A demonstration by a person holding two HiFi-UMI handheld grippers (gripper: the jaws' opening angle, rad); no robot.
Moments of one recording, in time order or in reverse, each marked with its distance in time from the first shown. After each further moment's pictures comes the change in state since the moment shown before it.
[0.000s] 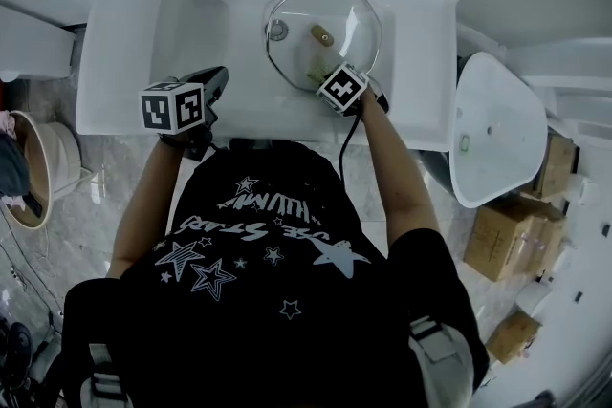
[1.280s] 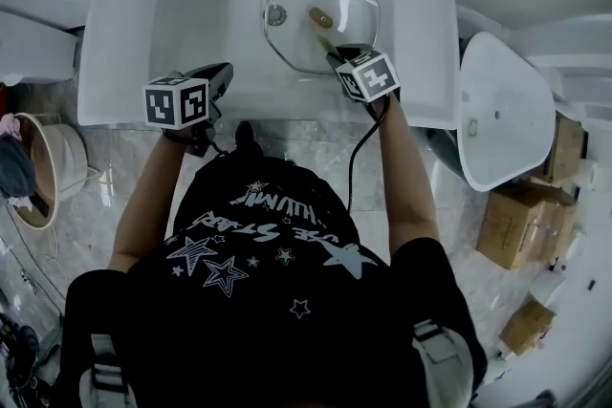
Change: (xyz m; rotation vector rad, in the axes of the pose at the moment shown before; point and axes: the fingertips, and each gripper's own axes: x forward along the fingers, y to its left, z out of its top) left arm -0.005 -0.022 -0.029 0.063 0.045 -0.023; right arm -0.082 -0.007 0.021 0.238 -0.384 -0.092
